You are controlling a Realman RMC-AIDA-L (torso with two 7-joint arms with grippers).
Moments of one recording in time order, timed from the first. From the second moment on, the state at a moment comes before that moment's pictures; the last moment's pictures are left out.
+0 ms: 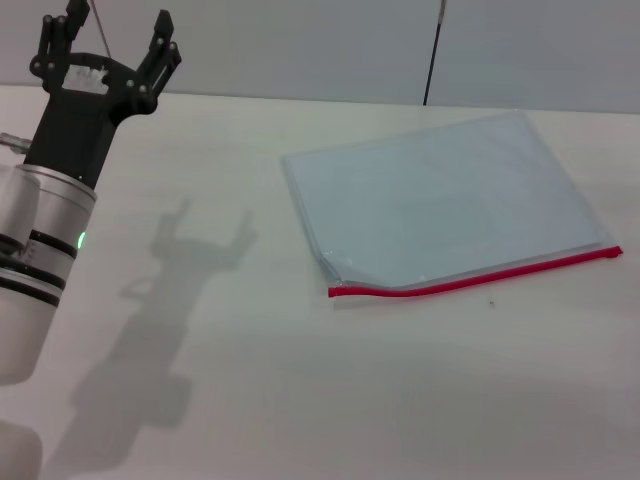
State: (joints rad) left arm -0.36 -2.03 2.19 0.57 2.38 -1.23 -2.99; right arm 0.48 2.04 0.19 0.10 1.64 1.42 -2.93
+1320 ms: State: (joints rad) left arm -0.37 -2.03 2.20 0.57 2.38 -1.23 -2.99; right arm 0.48 2.04 0.19 0.10 1.64 1.42 -2.93
